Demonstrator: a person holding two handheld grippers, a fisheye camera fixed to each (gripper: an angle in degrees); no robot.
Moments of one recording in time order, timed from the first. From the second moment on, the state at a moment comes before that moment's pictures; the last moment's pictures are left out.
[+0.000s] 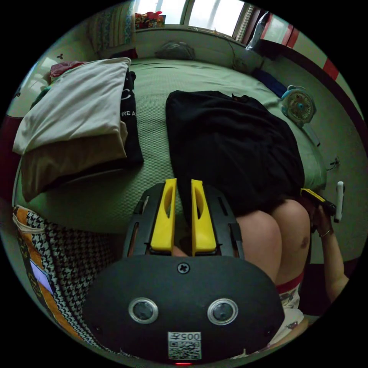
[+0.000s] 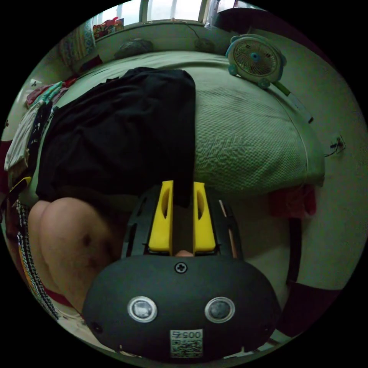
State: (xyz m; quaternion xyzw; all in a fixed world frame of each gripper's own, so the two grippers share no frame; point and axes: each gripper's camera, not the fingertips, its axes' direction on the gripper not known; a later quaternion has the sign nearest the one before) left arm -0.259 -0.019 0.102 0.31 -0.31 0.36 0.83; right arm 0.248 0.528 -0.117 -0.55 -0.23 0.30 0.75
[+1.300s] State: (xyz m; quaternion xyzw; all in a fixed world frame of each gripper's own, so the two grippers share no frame) left arm -0.319 0.225 0.028 0.26 -0.33 0.34 0.84; right arm 0.342 0.447 -0.281 -0.50 -0.15 0.26 0.81
